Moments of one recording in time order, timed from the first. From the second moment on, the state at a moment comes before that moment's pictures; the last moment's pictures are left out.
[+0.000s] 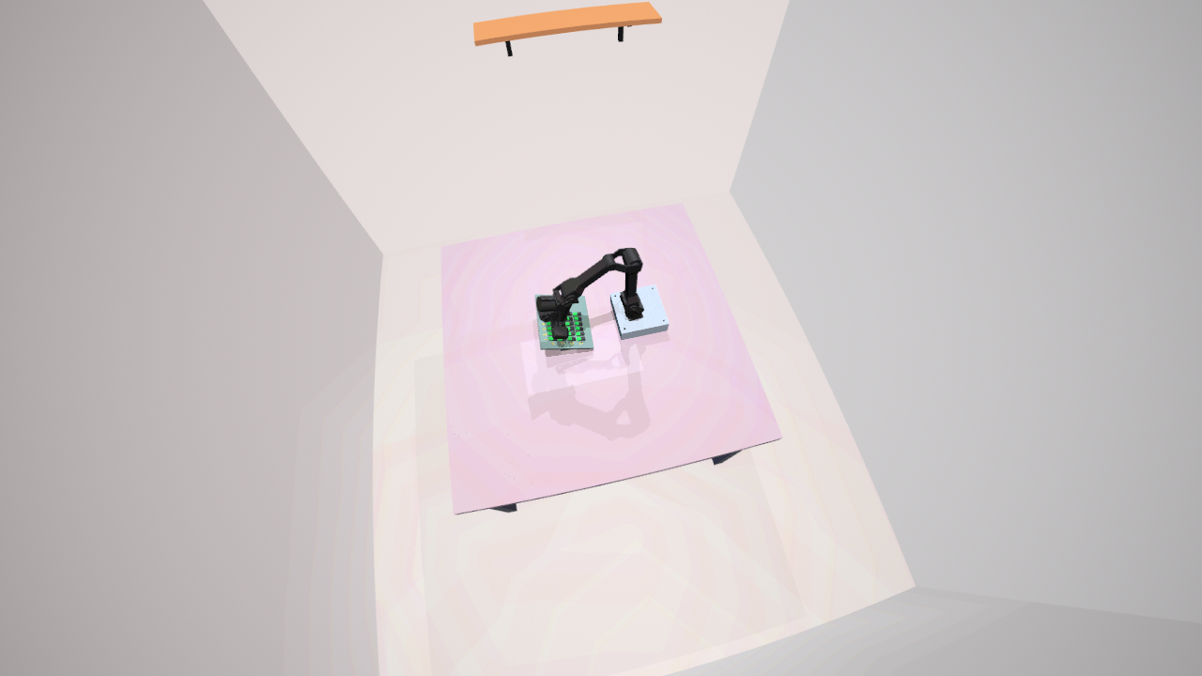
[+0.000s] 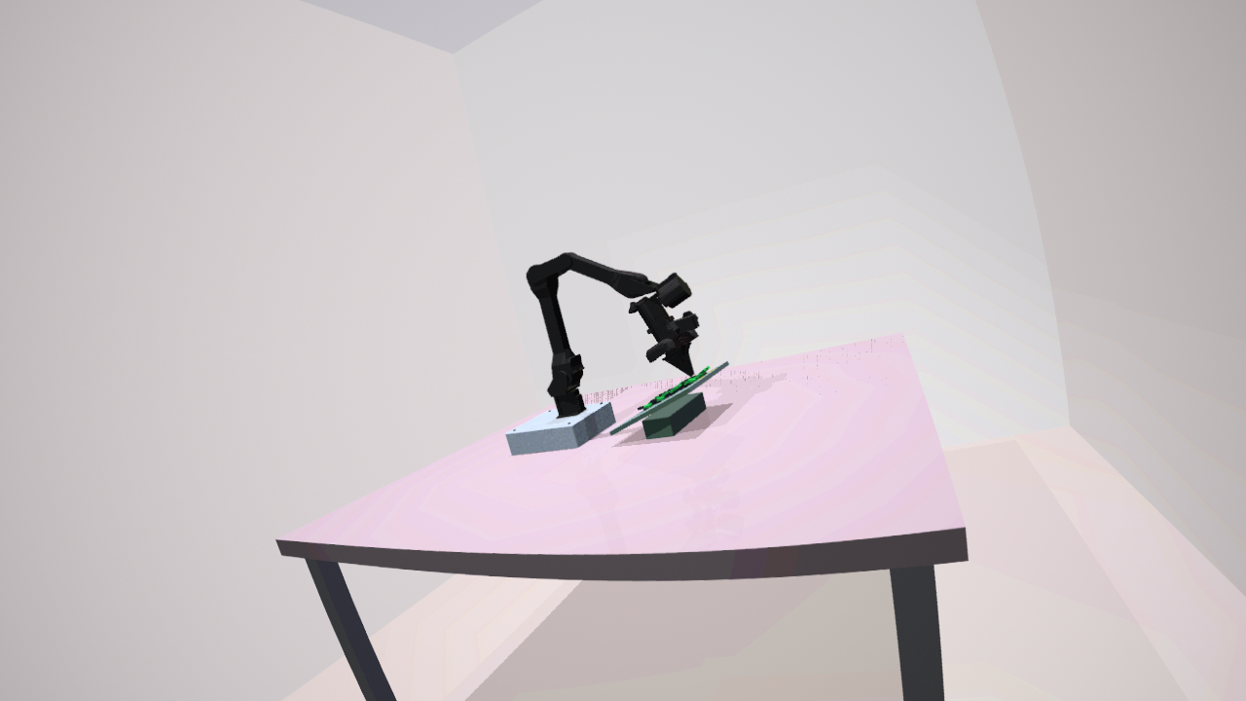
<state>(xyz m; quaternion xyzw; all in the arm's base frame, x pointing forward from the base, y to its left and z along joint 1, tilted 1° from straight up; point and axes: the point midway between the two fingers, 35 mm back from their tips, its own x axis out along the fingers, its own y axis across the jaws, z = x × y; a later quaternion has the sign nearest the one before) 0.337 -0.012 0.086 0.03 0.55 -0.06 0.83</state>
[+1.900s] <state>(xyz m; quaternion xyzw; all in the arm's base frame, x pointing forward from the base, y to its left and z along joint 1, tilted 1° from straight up) 0.320 -0.008 0.145 0.03 0.56 -0.06 0.83</state>
